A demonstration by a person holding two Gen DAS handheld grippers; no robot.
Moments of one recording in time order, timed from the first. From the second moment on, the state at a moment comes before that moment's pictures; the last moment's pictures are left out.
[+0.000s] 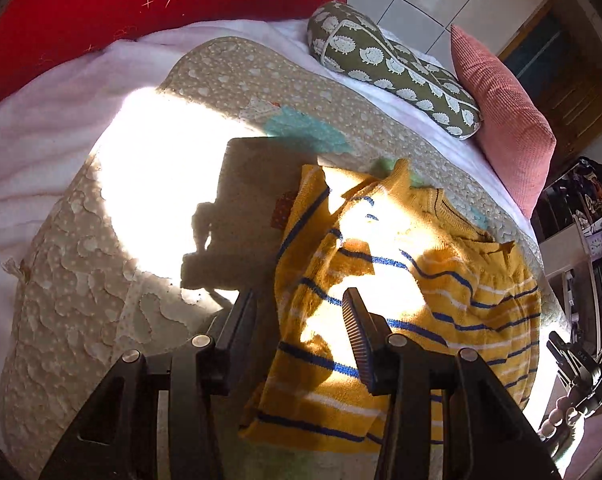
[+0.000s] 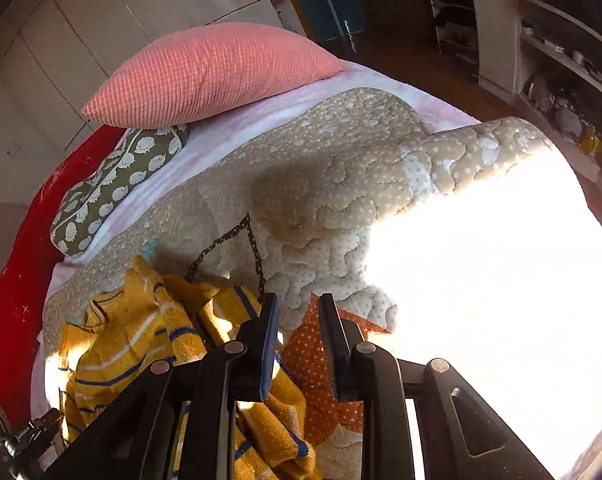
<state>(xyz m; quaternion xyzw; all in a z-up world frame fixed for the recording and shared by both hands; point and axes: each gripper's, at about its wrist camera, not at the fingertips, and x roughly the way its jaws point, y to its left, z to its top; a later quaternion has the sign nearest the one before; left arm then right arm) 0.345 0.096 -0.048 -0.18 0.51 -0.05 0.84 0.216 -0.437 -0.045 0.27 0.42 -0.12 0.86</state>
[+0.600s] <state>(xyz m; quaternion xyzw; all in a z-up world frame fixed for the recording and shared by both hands) 0.253 -0.037 -0.019 -0.09 0.43 -0.14 0.89 0.208 -0.501 0.006 0.24 0.40 -0.09 0.88</state>
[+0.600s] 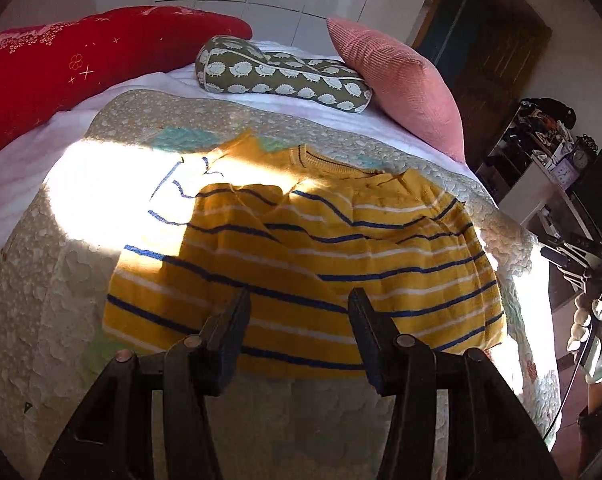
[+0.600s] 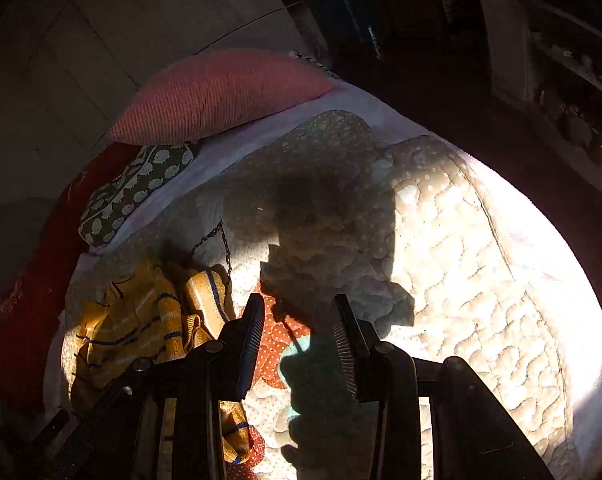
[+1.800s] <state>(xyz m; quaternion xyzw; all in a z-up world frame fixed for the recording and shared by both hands) 0.283 -0.124 -0.078 -0.06 0.38 -0.23 0.89 0.365 -0.598 0.024 0.18 0.39 -0.22 0.88</state>
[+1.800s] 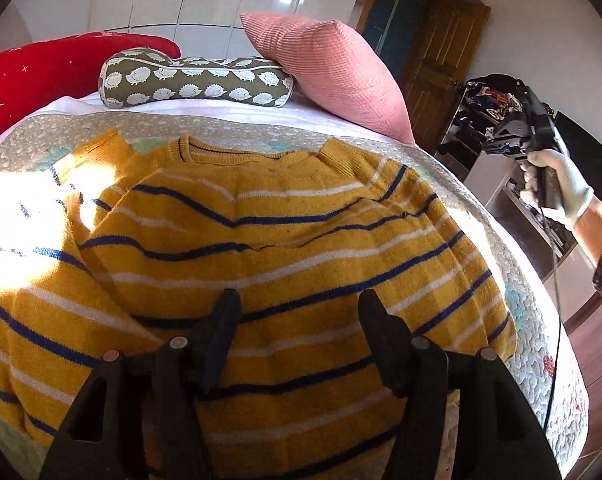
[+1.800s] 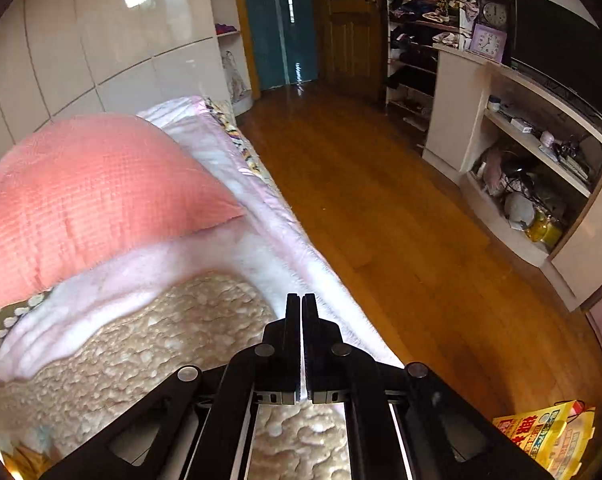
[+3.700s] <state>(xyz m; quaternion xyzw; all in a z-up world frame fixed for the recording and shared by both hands) 0.401 0.117 -0.072 -0.21 0.57 -0.12 0.79 0.142 -0.159 -0.009 0.02 0.40 0.24 0.88</state>
